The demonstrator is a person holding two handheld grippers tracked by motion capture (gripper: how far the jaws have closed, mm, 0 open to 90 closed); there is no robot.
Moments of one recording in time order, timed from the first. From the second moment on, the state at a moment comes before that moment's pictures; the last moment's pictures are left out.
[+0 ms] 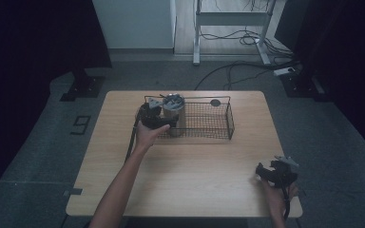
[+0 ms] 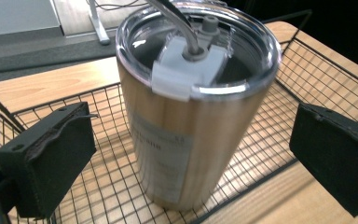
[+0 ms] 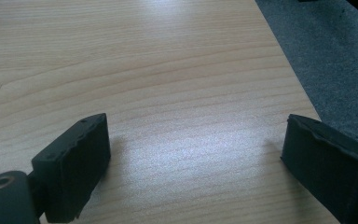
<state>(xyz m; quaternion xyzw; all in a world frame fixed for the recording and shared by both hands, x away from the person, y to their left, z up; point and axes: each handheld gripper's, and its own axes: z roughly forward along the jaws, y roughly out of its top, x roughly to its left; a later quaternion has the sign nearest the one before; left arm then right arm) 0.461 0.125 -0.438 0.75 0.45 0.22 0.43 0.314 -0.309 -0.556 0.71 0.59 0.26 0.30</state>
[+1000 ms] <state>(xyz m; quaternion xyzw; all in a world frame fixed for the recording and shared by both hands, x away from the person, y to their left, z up) 0.386 0.153 -0.455 0.77 0.42 0.17 0.45 0.314 -0.309 -0.556 0.71 0.59 0.26 0.30</state>
